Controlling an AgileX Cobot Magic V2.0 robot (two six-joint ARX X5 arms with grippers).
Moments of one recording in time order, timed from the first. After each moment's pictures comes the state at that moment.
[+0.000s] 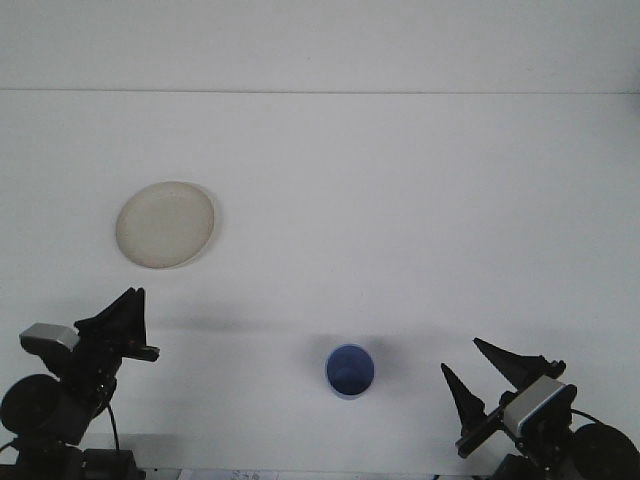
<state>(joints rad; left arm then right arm) -0.02 0.30 0.52 -0.16 0.24 -0.32 0.80 0.19 0.68 -0.70 0.16 0.10</state>
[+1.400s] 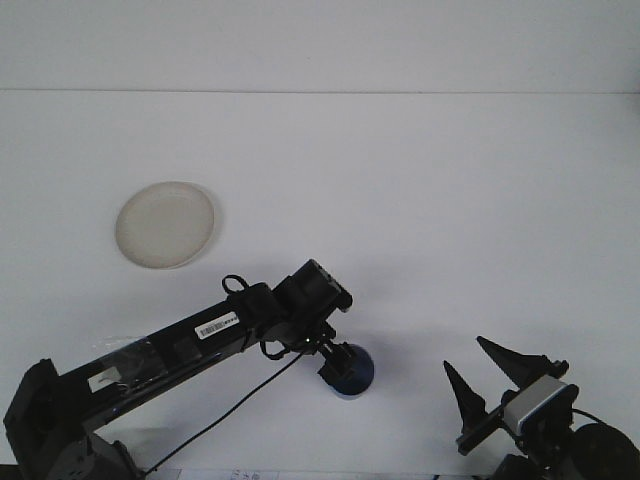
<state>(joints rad) -0.90 1.66 1.30 -0.65 0.28 -0.12 0.80 0.19 0.68 -0.70 0.18 0.09</state>
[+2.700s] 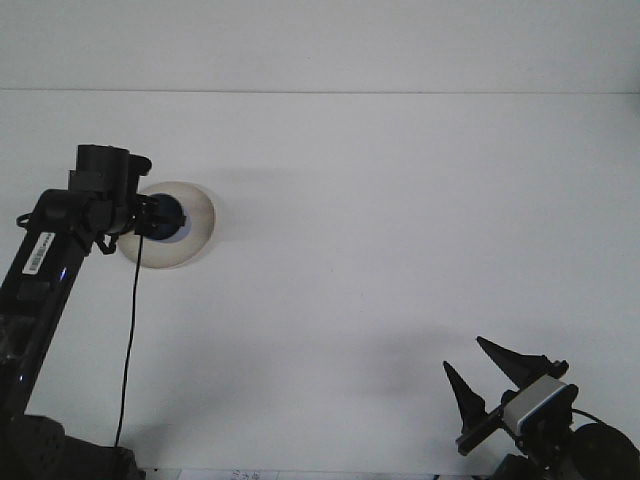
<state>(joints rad) -0.04 1.56 1.56 -0.83 -0.06 0.12 0.80 0.19 0.68 -0.70 0.18 0.09</state>
